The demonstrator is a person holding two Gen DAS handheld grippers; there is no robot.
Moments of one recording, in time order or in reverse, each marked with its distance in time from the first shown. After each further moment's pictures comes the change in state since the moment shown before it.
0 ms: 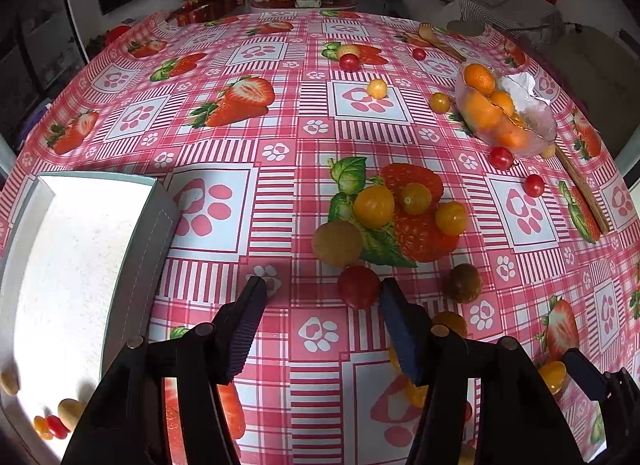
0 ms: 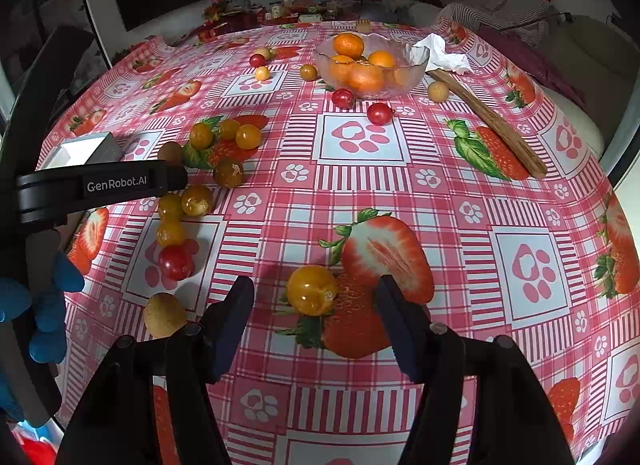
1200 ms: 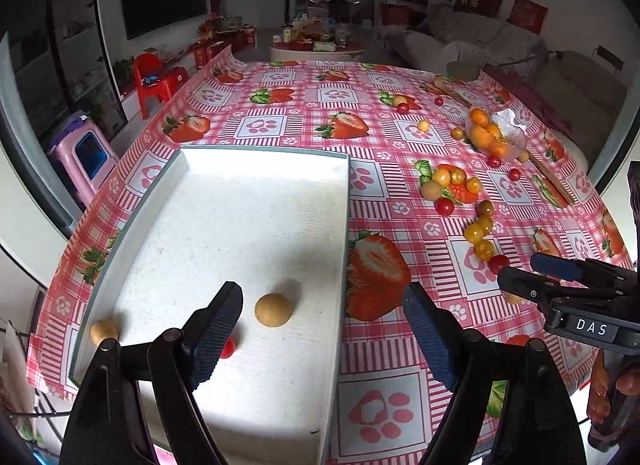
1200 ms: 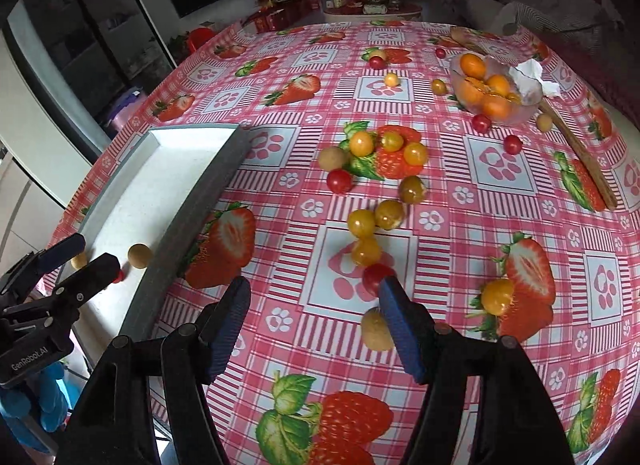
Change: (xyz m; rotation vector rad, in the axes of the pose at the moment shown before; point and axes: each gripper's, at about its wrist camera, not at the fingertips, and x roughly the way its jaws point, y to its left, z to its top) left arm -0.117 0.110 -0.079 0.014 -0.154 -0.017; right arm -0.028 0.086 0.016 -0.031 0.056 0.202
